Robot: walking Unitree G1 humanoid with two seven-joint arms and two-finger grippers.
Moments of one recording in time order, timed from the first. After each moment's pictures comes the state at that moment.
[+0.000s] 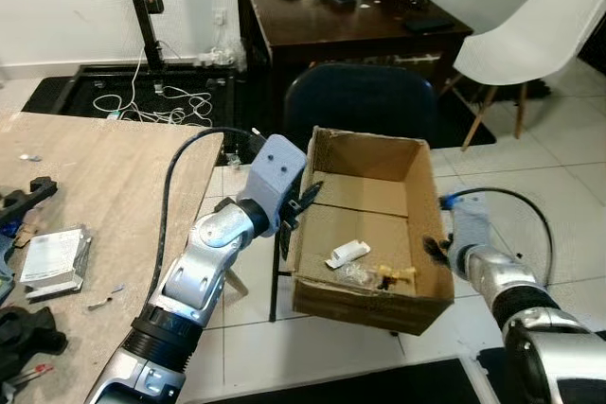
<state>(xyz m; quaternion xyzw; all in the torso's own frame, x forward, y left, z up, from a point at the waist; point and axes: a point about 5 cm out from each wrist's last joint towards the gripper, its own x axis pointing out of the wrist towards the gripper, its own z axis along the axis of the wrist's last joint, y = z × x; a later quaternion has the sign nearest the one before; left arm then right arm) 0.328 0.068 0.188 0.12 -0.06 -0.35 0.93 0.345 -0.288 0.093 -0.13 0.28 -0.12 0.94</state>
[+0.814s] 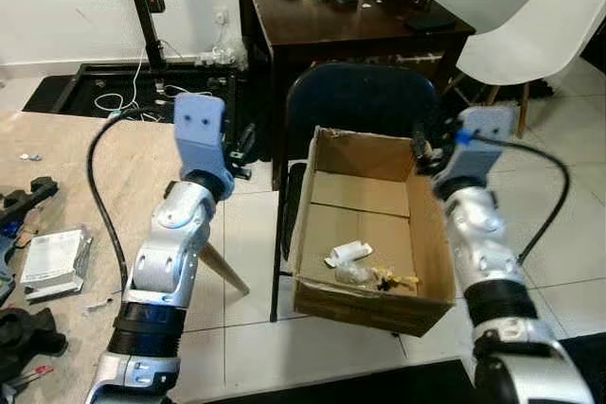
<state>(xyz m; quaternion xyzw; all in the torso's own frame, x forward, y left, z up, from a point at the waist) 0.335 0.127 0.215 -0.01 -0.10 -0.13 0.99 0.367 -0.198 0.183 -0.01 -0.12 -0.02 0.99</state>
